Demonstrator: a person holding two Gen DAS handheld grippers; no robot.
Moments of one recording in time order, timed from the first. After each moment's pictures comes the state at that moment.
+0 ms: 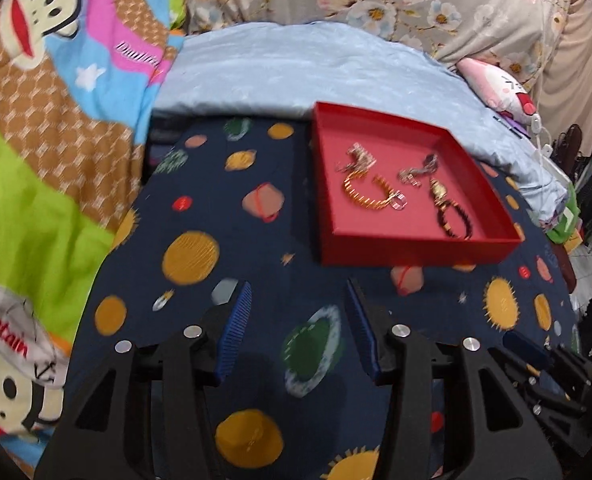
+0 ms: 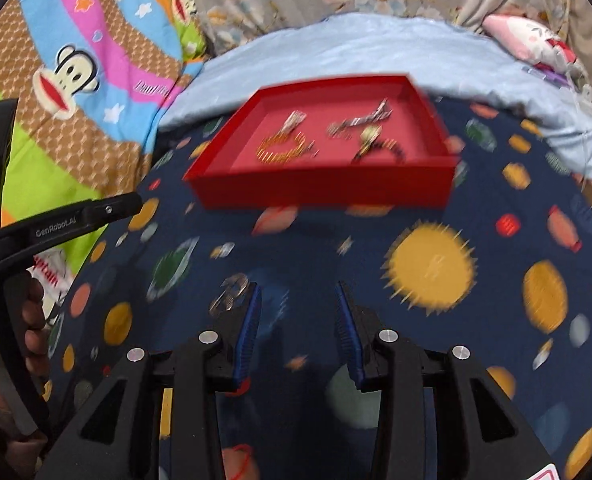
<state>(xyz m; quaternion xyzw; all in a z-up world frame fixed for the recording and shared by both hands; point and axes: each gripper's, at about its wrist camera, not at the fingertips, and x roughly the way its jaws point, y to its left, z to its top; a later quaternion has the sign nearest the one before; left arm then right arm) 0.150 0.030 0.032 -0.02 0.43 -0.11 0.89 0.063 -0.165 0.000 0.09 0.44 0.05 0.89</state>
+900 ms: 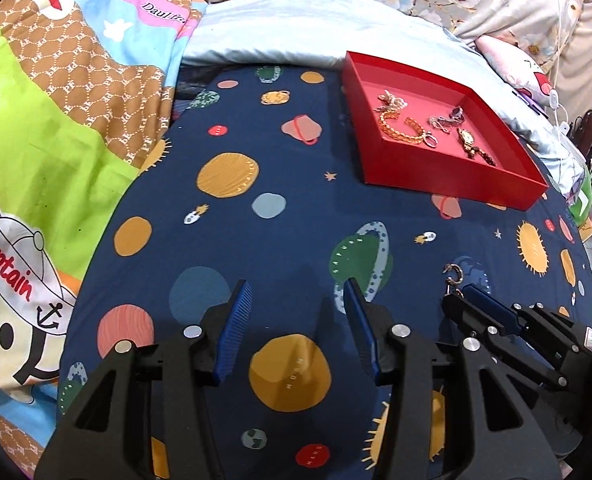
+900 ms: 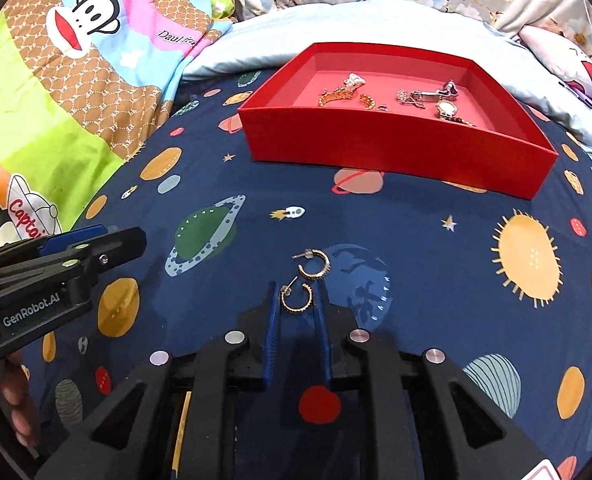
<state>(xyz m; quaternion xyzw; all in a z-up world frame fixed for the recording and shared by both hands) 0.118 0.051 -0.004 -0.01 0.47 -0.09 0.88 0.082 -0.109 -0.027 0.04 0.46 0.06 0.88</state>
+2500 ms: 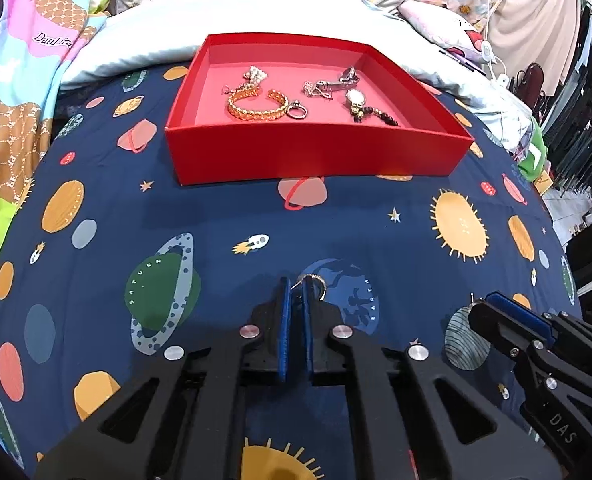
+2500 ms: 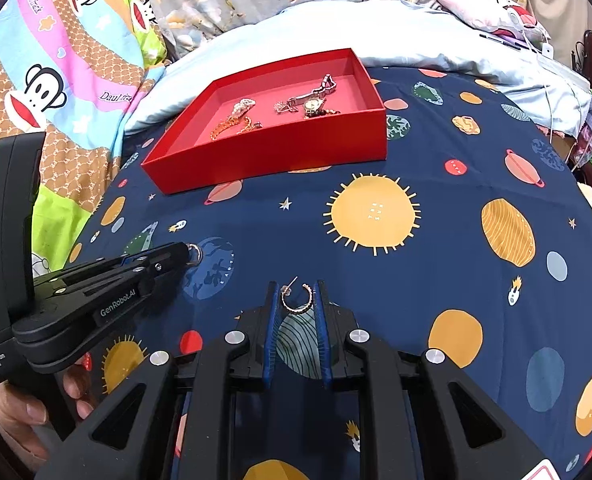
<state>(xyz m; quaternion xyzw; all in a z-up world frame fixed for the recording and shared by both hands) 0.125 -0.056 -0.019 0.02 0.47 -0.21 0.86 0.039 -0.204 -0.006 0.13 0.44 -0.01 0.89</state>
